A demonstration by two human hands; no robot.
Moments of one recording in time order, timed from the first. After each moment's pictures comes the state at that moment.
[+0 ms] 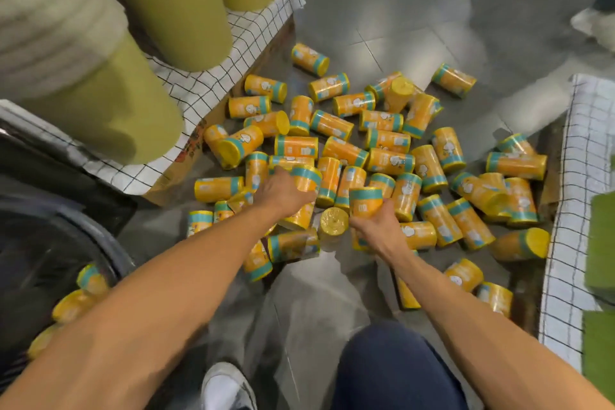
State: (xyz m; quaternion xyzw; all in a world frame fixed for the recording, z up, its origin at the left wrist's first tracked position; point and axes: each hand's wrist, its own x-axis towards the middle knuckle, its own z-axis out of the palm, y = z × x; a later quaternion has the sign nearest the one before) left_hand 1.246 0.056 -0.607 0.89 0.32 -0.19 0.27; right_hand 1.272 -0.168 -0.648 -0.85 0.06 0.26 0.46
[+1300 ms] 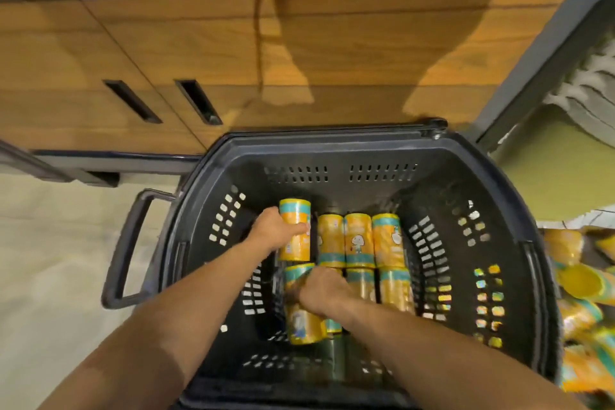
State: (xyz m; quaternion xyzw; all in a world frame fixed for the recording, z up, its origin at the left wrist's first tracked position) left_hand 0.725 0.285 -0.616 0.46 0.78 0.07 0.41; right_hand 0.864 0.200 -0.579 -0.64 -0.56 0.50 -0.14
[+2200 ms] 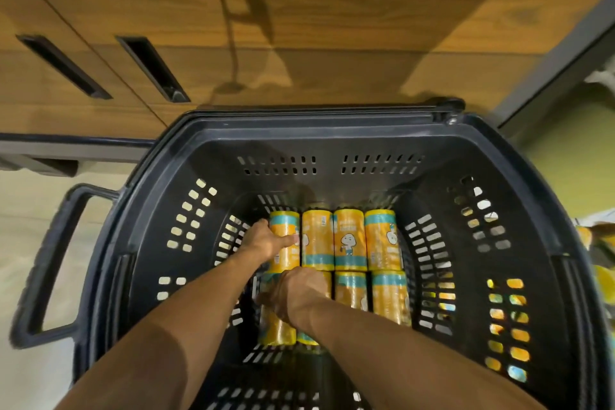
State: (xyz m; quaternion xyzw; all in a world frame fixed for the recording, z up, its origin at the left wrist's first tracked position) left_hand 0.715 0.287 -0.719 0.41 0.79 0.03 0.45; right_hand 0.824 0.219 -0.656 -0.48 -0.76 0.31 -0.31
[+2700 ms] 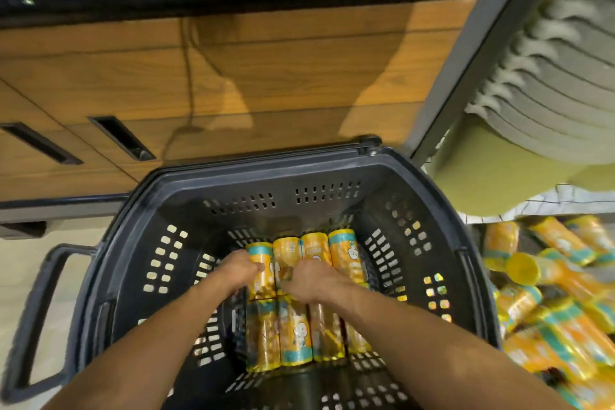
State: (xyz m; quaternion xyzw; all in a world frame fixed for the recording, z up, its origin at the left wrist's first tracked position) left_hand 0.728 0.291 -0.663 0.45 0.75 -0.02 0.49; right_hand 0.913 0.260 -0.581 -0.62 -0.62 0.44 -0.17
